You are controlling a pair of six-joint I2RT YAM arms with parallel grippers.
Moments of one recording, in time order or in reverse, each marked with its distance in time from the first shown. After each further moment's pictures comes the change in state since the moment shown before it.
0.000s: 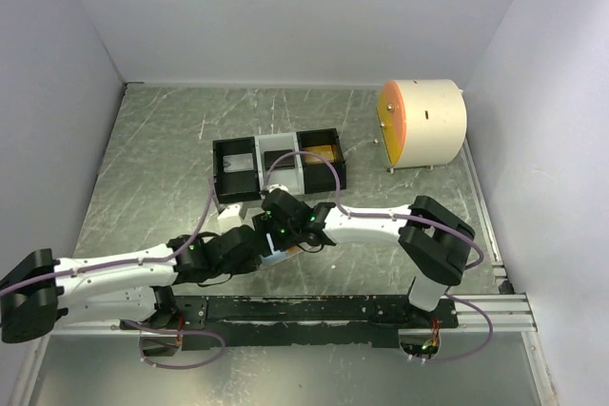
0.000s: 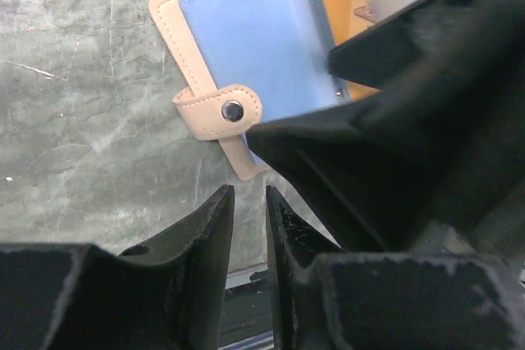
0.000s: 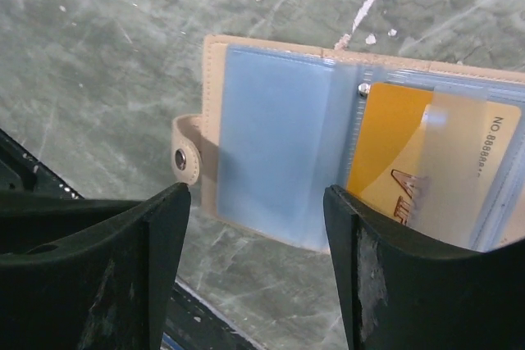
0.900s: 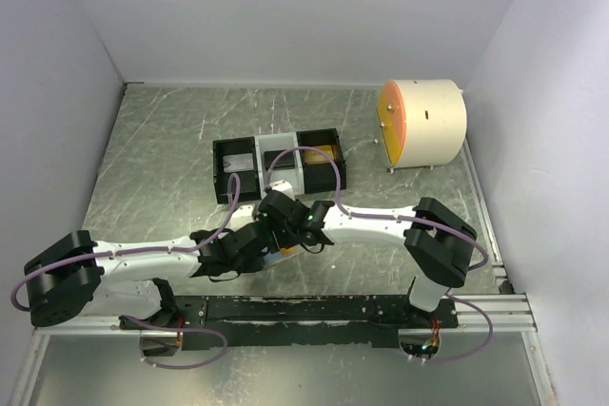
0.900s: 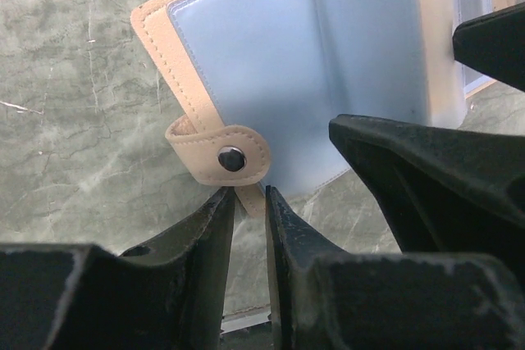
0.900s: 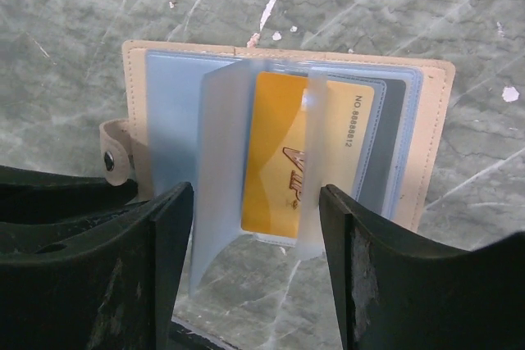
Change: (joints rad) left arm 0.035 0.182 0.018 0.090 0.040 0.074; right arm 0.023 -0.004 0.050 -0.161 0.200 -0.029
